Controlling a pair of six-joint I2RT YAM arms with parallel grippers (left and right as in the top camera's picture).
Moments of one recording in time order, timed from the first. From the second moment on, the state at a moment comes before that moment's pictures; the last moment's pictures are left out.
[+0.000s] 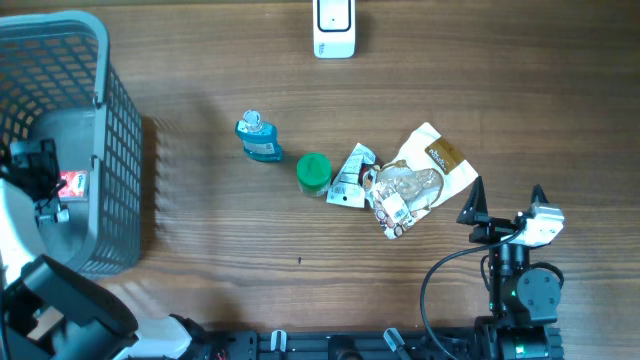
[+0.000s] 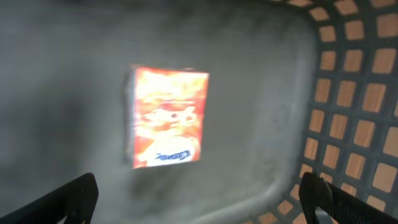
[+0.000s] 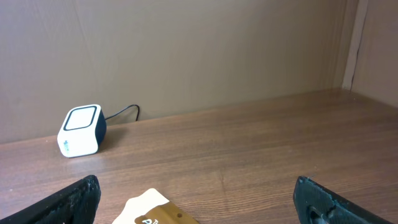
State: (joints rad) left arm 0.75 1.63 1.19 -0.65 0.13 -0.99; right arm 0.05 0.01 0.01 0.02 0.17 0.13
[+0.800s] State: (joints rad) left arm 0.67 1.80 1.19 -0.56 -0.06 -1.04; right arm 0.05 0.01 0.01 0.02 0.17 0.13
